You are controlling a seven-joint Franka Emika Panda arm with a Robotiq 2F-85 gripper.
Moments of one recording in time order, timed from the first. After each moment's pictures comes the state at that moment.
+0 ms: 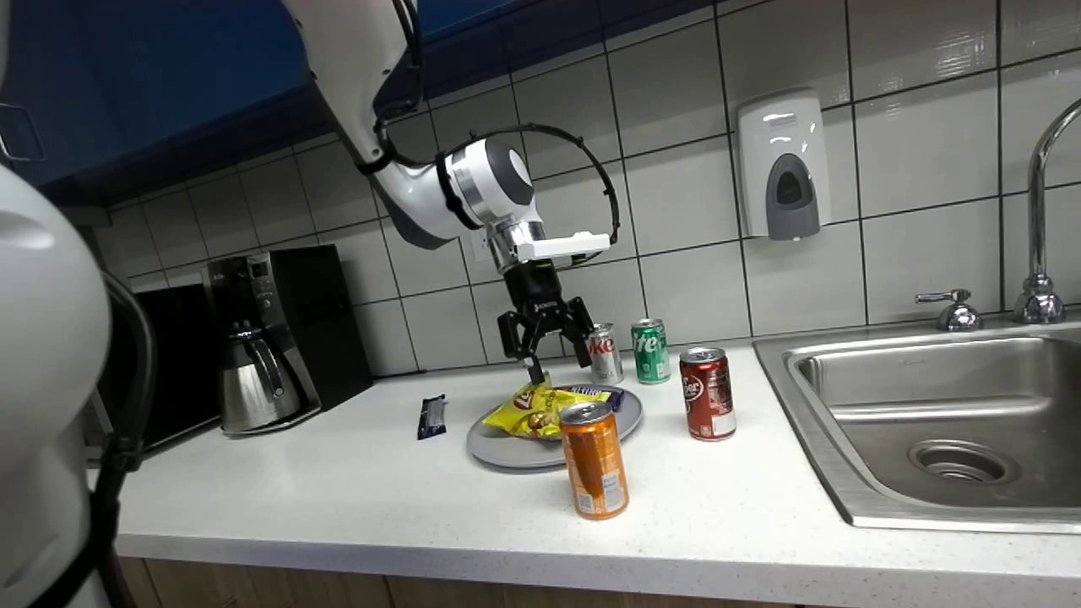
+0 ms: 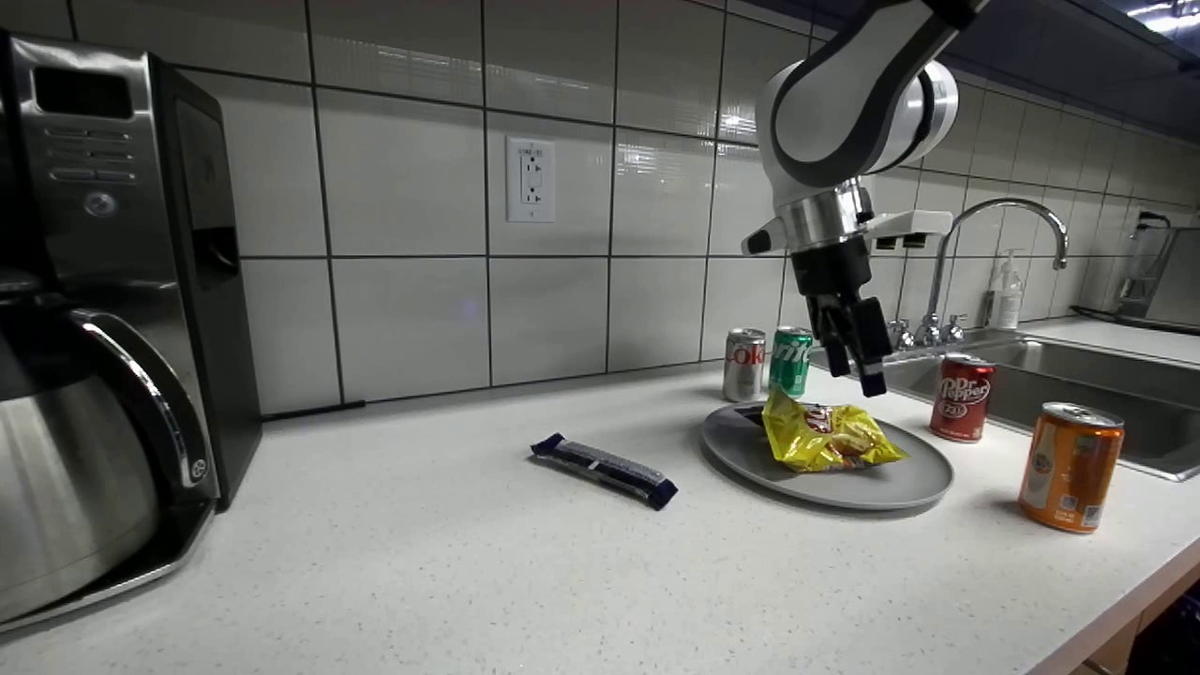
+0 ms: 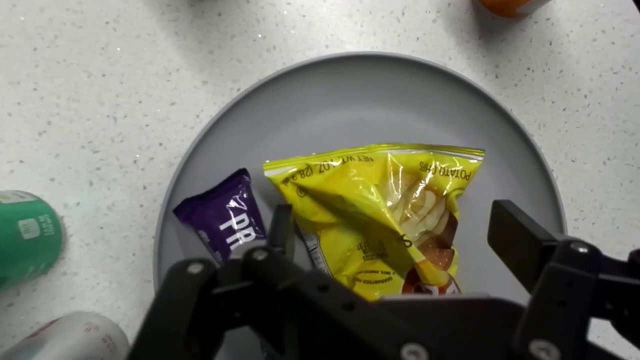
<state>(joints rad) -0.01 0.30 -0.02 -2.04 -0.28 2.11 -0.97</state>
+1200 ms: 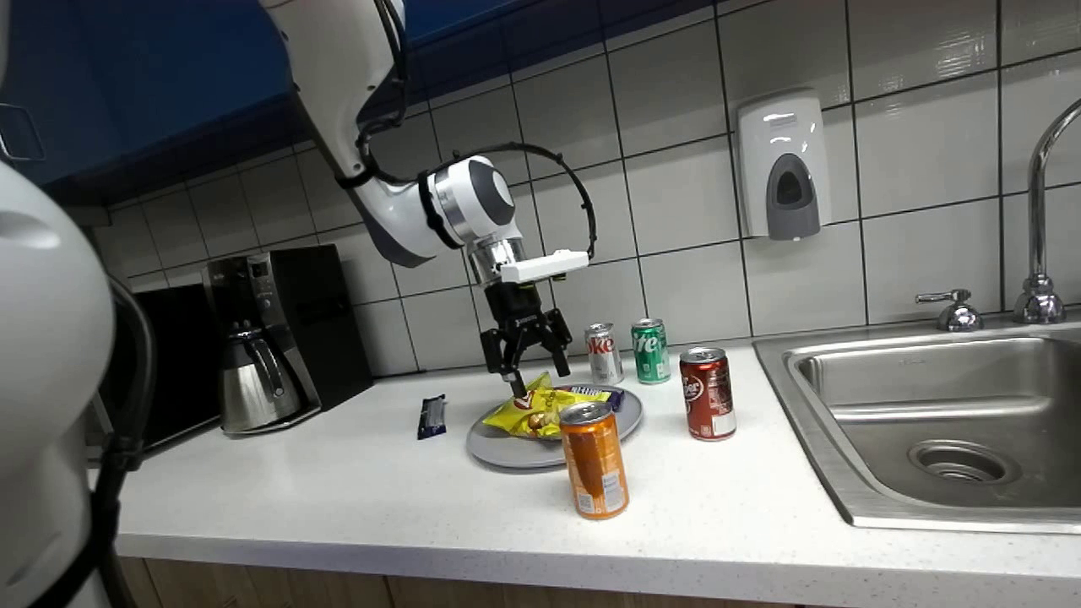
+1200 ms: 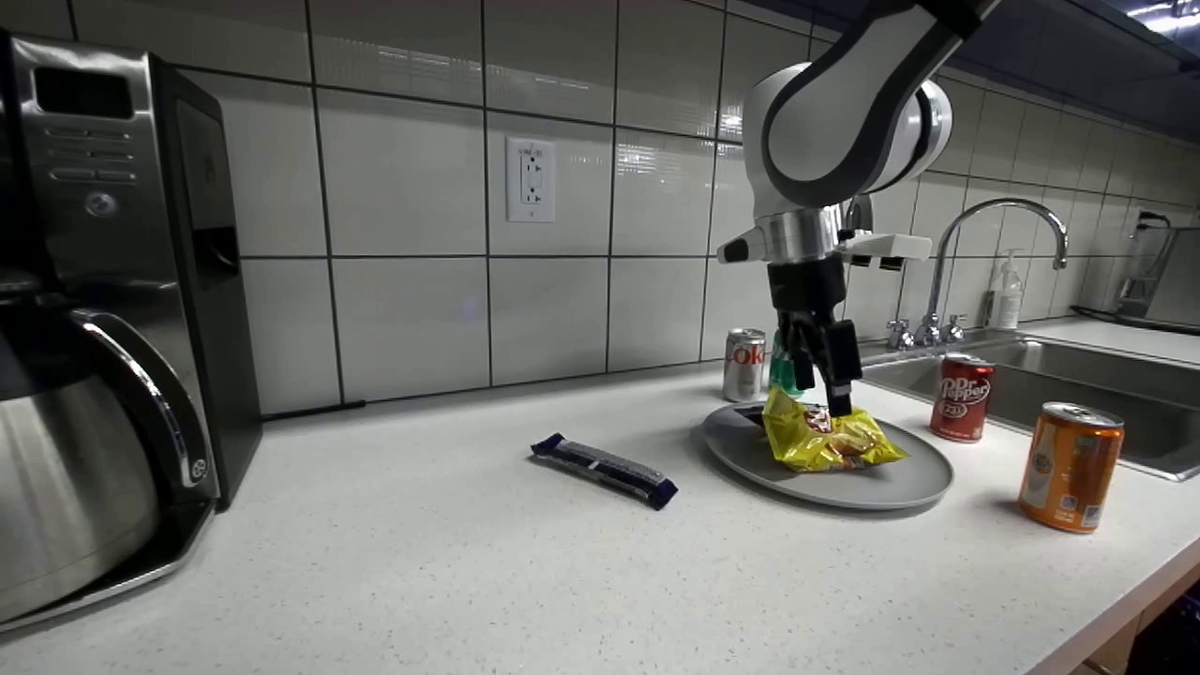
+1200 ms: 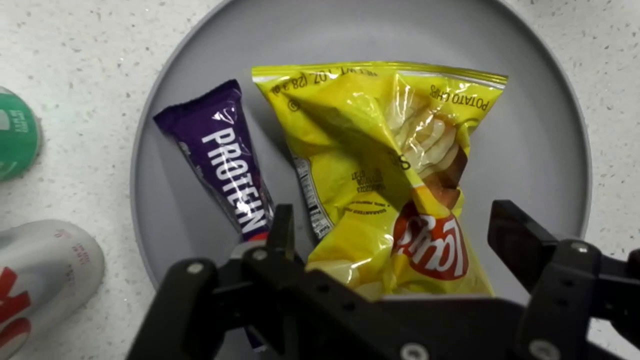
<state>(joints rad) 0.00 0.30 0.02 -2.10 -0.28 2.26 -0.97</state>
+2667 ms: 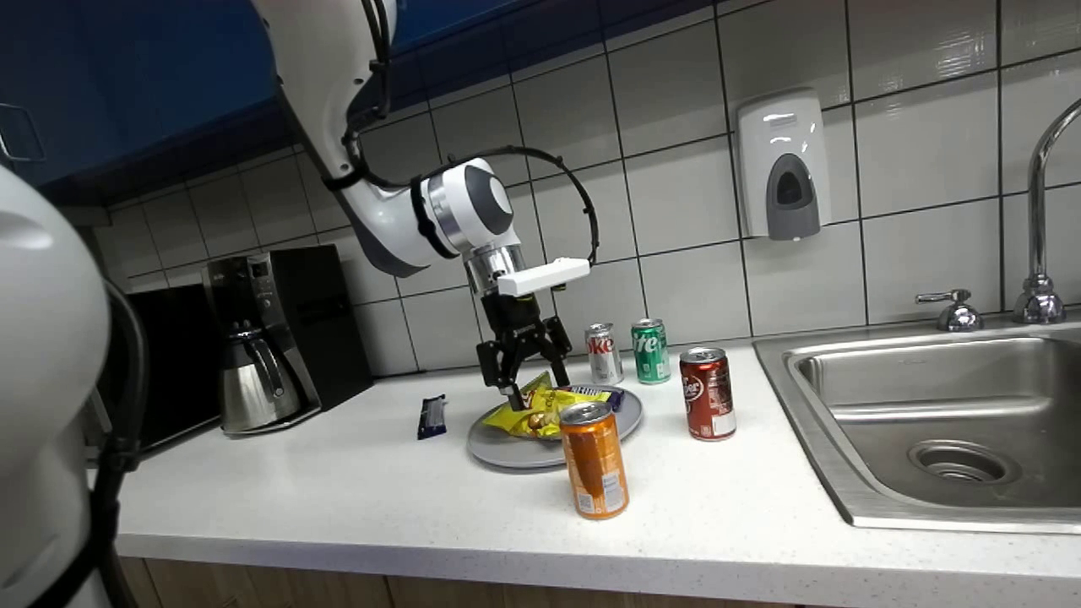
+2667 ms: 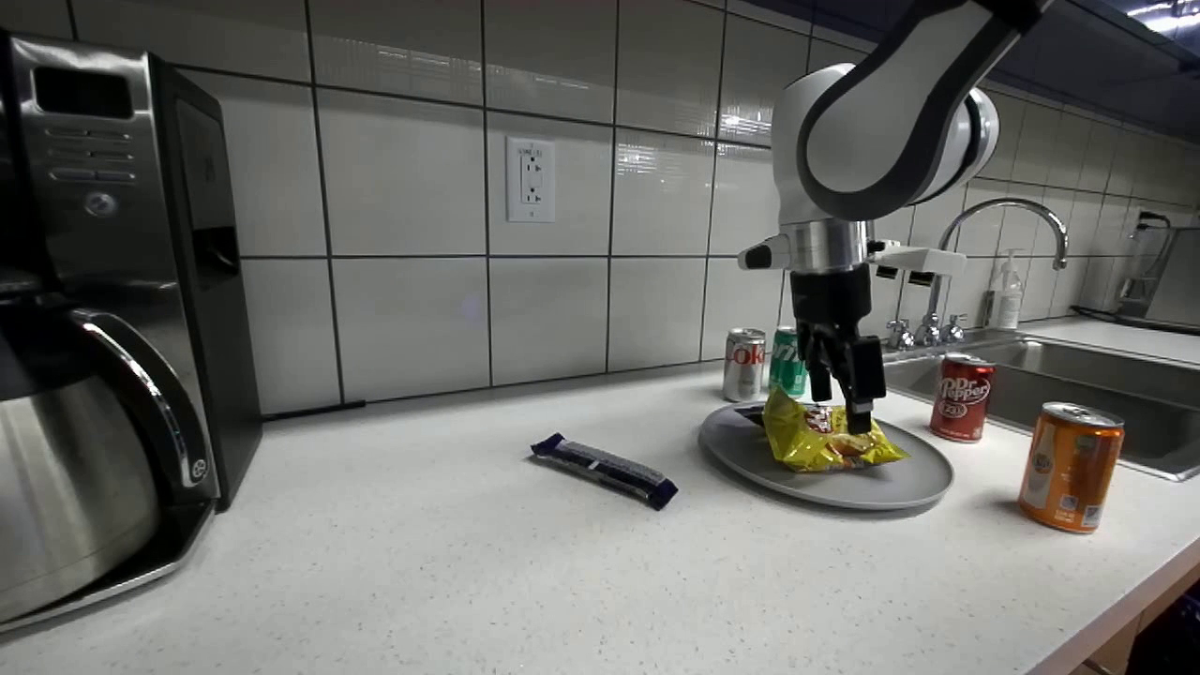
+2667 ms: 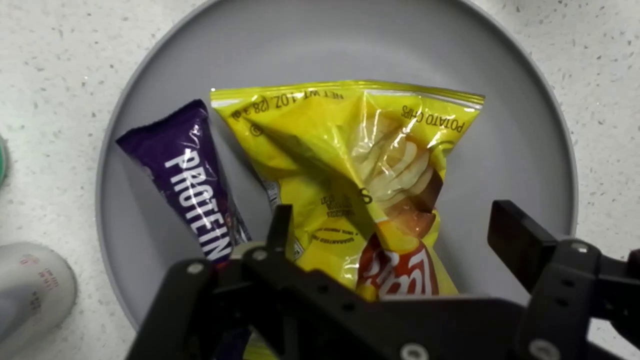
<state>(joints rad) -0.01 0.24 0.01 -2.22 -0.28 2.37 -0.96</state>
